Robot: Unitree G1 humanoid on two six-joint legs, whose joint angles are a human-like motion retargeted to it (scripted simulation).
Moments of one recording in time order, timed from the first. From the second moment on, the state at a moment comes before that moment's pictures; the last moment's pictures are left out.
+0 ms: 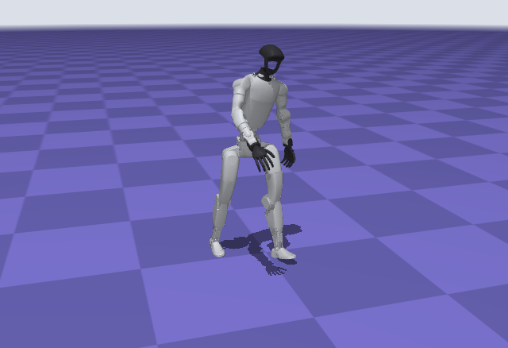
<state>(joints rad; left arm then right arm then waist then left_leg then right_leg) 0.00 0.48 0.10 1.45 -0.07 -0.02 -0.08 -0.63 -0.36 0.32 0.94 -0.33 0.00 -0.15 0.40 -0.28 0.18 -0.21 0.07 0.44 -0.09 -0.13 -0.10 0.08 -0.18 0.07 0.00 -0.24 0.26</state>
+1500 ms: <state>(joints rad) 0.17 0.36 0.22 1.38 -0.20 0.02 -0.06 -0.67 -0.73 0.02 1.08 -0.17 0.06 -0.25 0.26 -0.08 0.27 -0.20 0.06 0.51 -0.09 -0.15 -0.11 0.06 -0.20 -0.12 -0.04 -0.15 0.23</state>
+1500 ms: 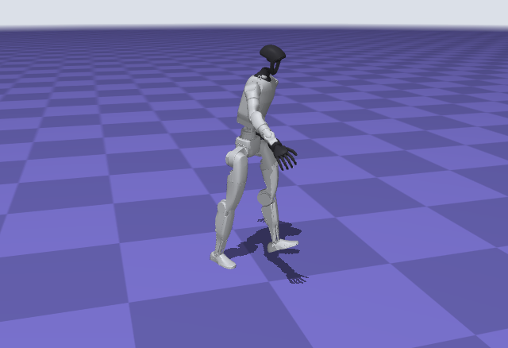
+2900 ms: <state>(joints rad) 0.05 0.47 0.09 1.26 -0.35 -0.18 0.11 -0.04 -0.44 0.04 1.27 -0.27 0.00 -0.20 -0.02 0.02 0.28 0.04 -0.01 -0.29 -0.05 -0.33 -0.08 -0.12 -0.17 -0.13 -0.08 0.02 0.26</state>
